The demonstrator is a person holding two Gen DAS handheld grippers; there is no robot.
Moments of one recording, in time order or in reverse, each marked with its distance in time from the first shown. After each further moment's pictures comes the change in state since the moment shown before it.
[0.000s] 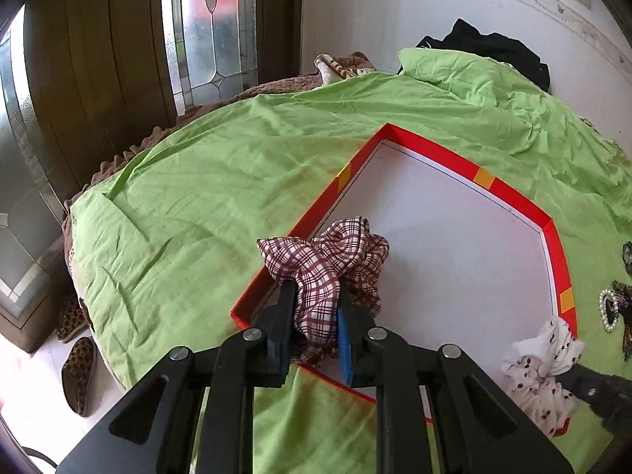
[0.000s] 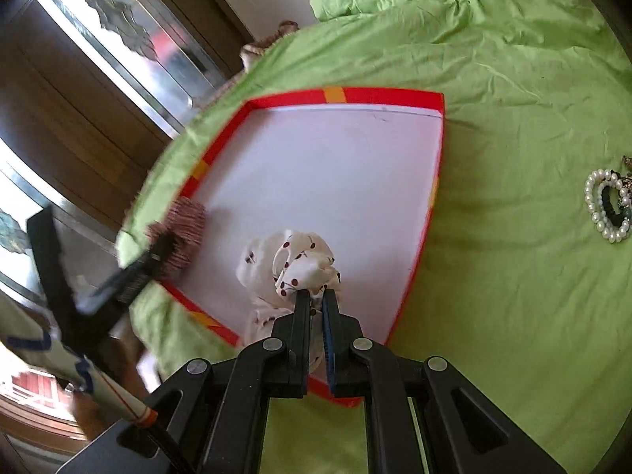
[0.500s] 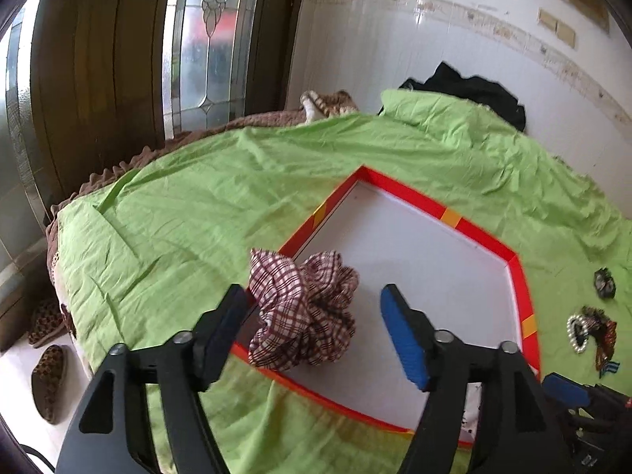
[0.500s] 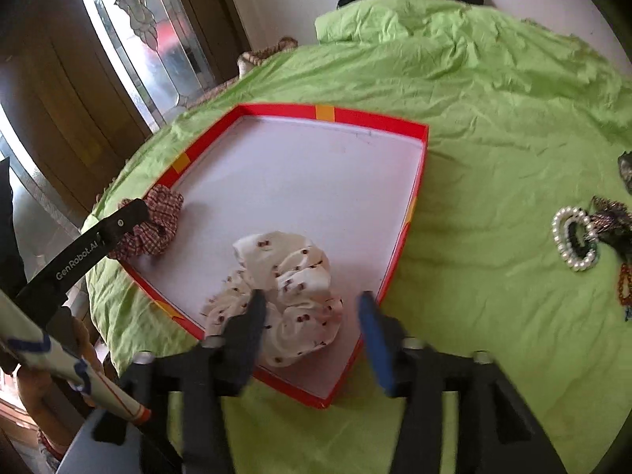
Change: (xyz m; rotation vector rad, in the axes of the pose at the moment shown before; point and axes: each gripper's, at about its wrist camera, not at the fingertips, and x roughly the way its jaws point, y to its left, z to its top) left arm -0.025 0.000 -0.001 -0.062 -0.144 -0.109; right arm -0.023 0.013 -0.009 -0.118 -0.126 -0.134
